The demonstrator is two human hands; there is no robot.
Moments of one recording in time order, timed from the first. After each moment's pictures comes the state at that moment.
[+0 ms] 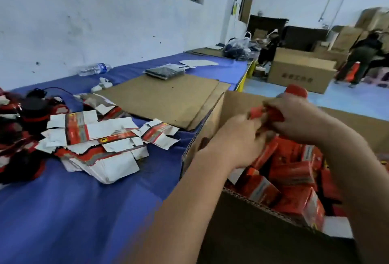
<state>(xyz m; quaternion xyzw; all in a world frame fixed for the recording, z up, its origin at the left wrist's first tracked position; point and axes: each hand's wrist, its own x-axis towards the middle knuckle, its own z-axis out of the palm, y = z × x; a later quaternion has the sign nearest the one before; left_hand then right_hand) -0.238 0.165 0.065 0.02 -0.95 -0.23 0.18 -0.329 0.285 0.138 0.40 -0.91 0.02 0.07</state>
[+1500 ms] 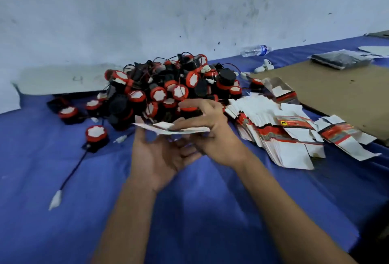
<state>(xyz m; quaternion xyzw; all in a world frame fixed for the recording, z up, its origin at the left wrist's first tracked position) 0.163 -0.031 -0.058 0.20 -0.25 -0.81 0.48 -0.005 -0.019 -0.013 0.78 -0.42 0.43 -0.15</state>
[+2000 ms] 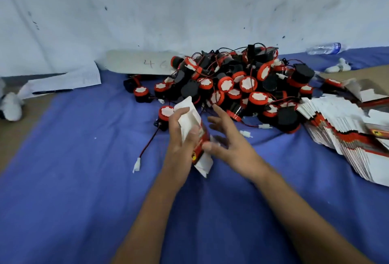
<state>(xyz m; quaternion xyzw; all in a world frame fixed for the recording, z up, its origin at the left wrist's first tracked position) 0.264 0.014 -0.072 0.42 -0.56 -0.37 0.61 0.104 -0.020 -0.069 0.72 -0.38 0.37 -0.45</state>
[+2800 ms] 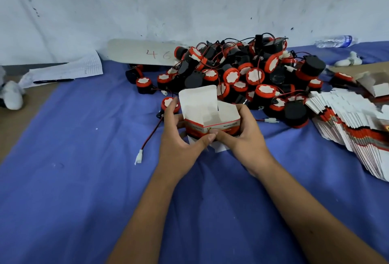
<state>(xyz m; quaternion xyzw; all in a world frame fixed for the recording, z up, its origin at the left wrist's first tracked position) 0.278 0.005 -0.088 0.50 -0.57 -0.26 0.60 0.106 -0.035 -0.086 0.62 -0.37 0.52 -0.46</state>
